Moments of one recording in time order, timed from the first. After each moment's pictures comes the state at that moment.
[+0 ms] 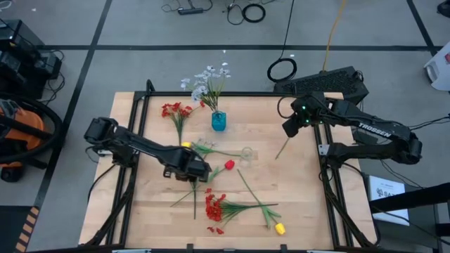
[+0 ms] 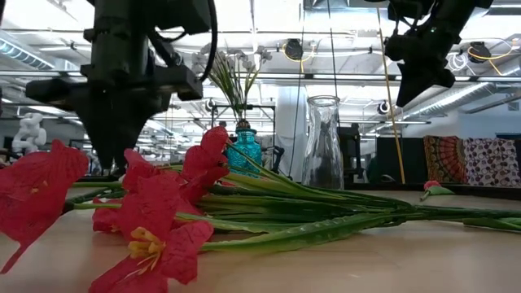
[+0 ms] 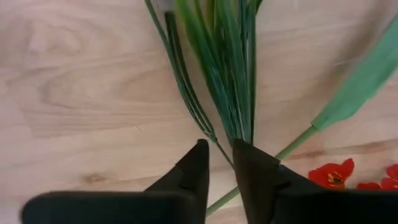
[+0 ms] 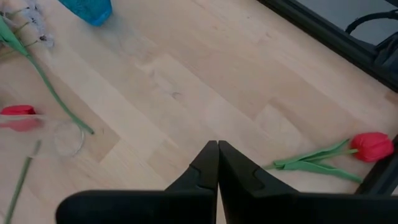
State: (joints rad) left arm -0.23 1.68 1.06 -0.84 0.09 -1.68; right arm -0.48 0.97 0.93 -0.96 0.13 0.38
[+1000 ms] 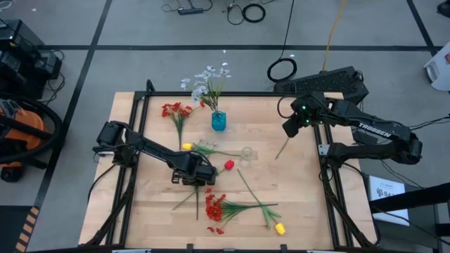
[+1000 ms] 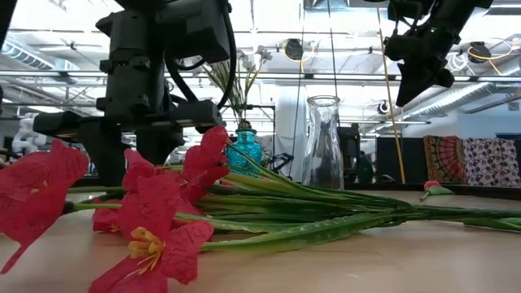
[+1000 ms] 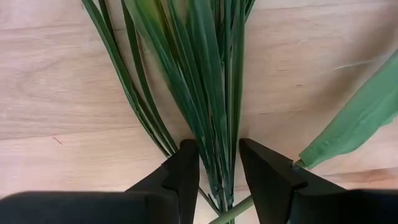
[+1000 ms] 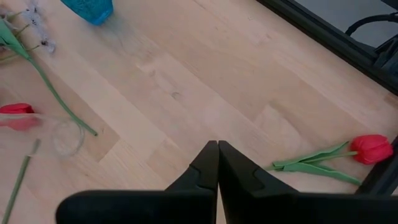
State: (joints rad) left arm -0.24 1.84 1.07 -0.66 0.12 -1.75; right arm -0.48 0.97 0.93 -0.96 0.13 0.37
